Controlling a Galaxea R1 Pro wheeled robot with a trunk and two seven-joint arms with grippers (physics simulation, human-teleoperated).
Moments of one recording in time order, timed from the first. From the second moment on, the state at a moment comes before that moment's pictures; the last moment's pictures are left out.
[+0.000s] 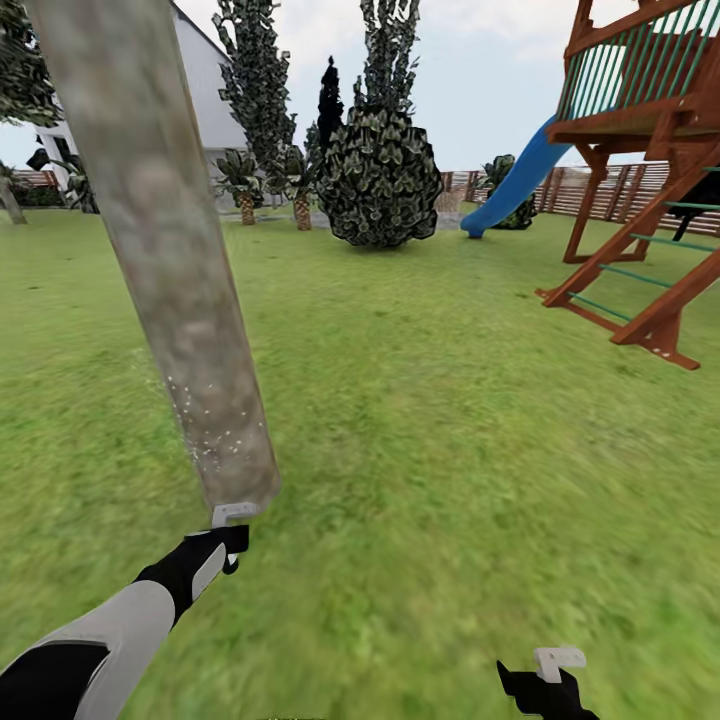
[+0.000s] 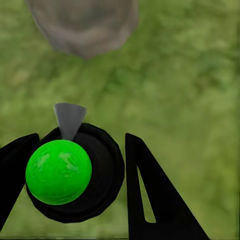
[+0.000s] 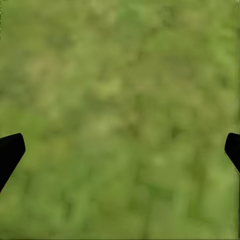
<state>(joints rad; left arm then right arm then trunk) -0.82 0.06 -0.05 -0.25 0.16 0.20 0.11 -0.46 -0.13 -0.26 -0.09 0.17 -0.33 0.15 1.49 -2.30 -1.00</state>
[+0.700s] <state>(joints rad) -0.82 0.06 -0.05 -0.25 0.16 0.20 0.11 -0.46 -0.13 -0.26 -0.09 0.17 -0.33 0.15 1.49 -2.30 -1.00</state>
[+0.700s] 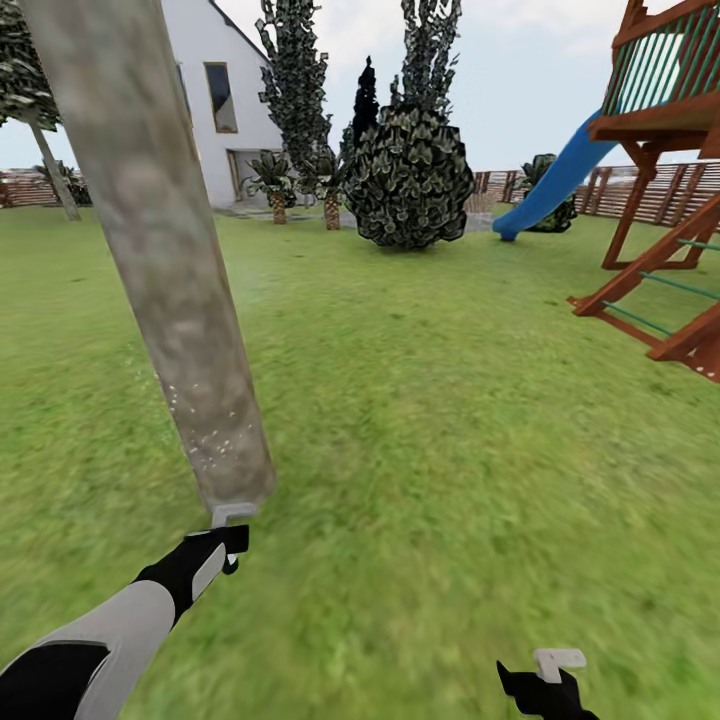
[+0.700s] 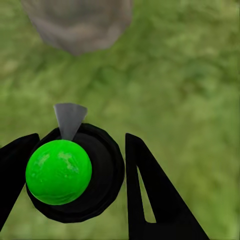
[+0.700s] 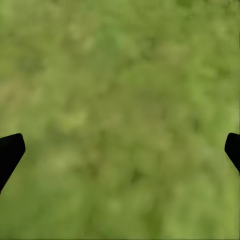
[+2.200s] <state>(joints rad) -0.82 0.06 -0.05 -0.25 0.16 0.20 0.11 -0.46 -0.13 -0.26 -0.09 0.17 -0.33 0.15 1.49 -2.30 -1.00</state>
